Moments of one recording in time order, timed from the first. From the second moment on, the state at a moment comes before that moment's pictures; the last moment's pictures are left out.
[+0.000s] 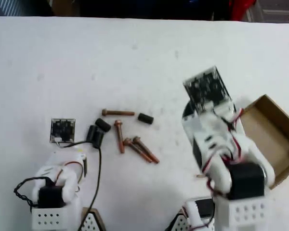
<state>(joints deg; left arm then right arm) -8.3 -104.1 95.3 69.3 1.0 -11.6 -60.4 24.5 78.5 23.4</state>
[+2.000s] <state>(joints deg) -13.8 -104.1 97.1 73.1 0.8 -33.9 -53.8 48.7 68.4 23.4</state>
